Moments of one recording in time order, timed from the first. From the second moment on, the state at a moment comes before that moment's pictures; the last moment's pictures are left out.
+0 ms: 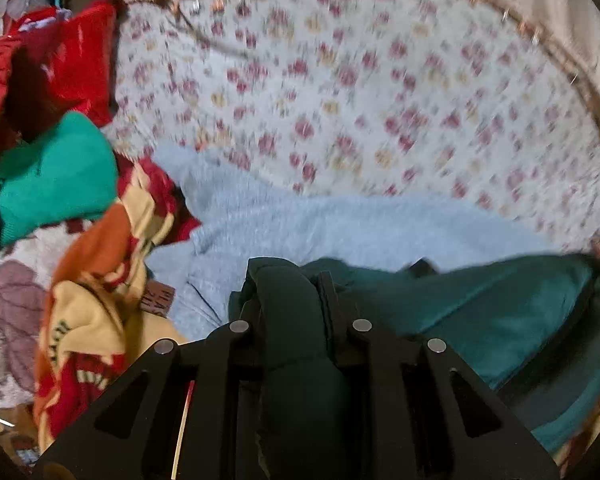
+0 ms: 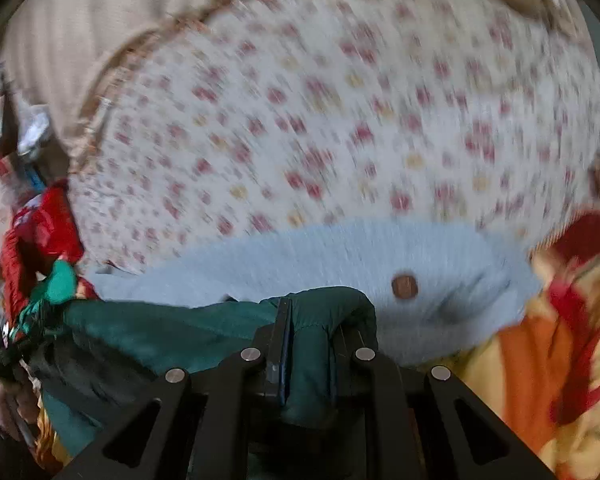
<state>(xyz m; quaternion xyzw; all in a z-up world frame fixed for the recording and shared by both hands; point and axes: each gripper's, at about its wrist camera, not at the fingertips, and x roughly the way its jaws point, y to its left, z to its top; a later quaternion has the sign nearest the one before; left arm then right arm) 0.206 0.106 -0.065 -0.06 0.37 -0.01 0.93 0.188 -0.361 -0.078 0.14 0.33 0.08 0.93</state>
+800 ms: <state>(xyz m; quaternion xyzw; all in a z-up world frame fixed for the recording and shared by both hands) 0.127 0.154 -0.038 -0.15 0.36 -0.09 0.92 0.084 -0.372 -0.065 0.17 0.32 0.13 0.92</state>
